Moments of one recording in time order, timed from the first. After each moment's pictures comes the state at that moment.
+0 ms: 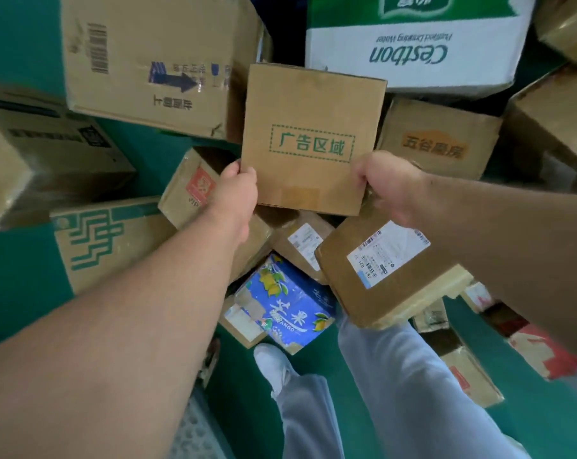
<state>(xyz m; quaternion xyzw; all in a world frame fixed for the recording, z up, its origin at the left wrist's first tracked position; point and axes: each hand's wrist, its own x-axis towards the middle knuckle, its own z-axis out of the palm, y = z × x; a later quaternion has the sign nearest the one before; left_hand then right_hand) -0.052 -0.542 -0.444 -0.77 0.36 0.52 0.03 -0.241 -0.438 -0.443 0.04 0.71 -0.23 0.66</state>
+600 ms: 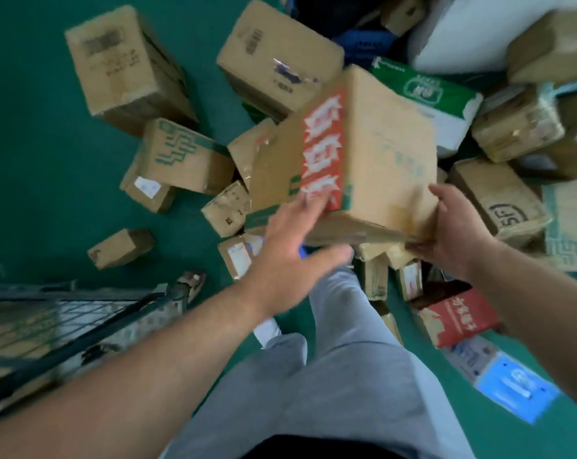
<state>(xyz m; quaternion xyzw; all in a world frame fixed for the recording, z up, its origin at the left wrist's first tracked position) 0.087 -0.313 -0.077 -0.51 0.61 0.61 -0.07 -0.173 -0.277 -0.152 0.05 0.74 -0.30 0.60</state>
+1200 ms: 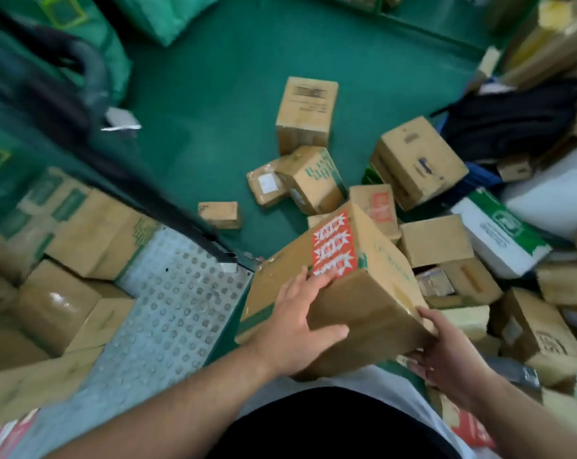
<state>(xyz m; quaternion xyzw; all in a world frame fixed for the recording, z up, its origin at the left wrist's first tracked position) 0.360 -0.074 0.045 -0.64 0.53 0.53 -0.16 0.089 -0.095 0.011 -0.09 0.71 -0.15 0.68</state>
